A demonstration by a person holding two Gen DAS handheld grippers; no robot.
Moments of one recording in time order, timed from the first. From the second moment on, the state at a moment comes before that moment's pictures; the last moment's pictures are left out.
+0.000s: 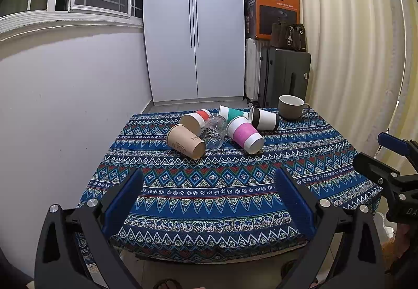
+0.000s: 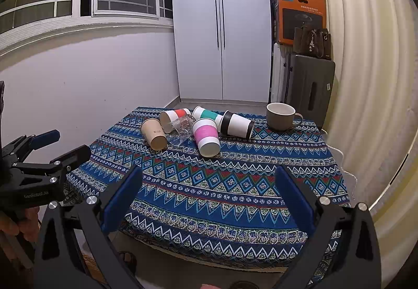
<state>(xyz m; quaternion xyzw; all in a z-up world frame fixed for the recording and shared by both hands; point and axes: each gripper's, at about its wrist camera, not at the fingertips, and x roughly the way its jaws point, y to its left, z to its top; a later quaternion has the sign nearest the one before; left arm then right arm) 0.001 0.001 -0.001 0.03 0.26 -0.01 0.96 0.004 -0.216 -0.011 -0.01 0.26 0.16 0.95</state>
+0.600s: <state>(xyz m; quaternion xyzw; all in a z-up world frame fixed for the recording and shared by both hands) 0.000 -0.001 -0.002 0.03 0.26 -0.01 0.96 0.003 -0.214 -0.014 -0.01 0.26 0.16 0.95</state>
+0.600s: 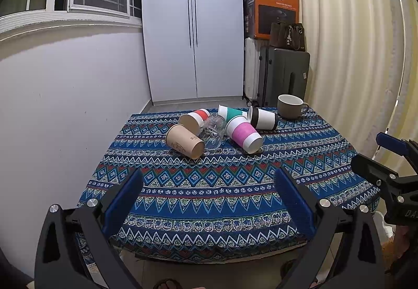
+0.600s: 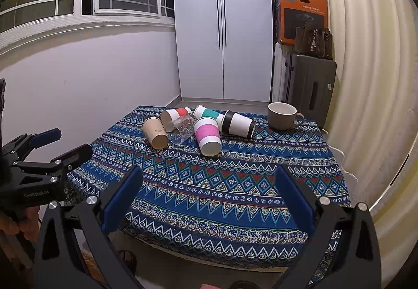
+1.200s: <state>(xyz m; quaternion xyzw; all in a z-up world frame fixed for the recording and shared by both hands) 0.010 -0.001 0.005 0.03 0.27 -0.02 0.96 0.013 -0.213 -0.013 -0.01 0.27 0.16 0.95</state>
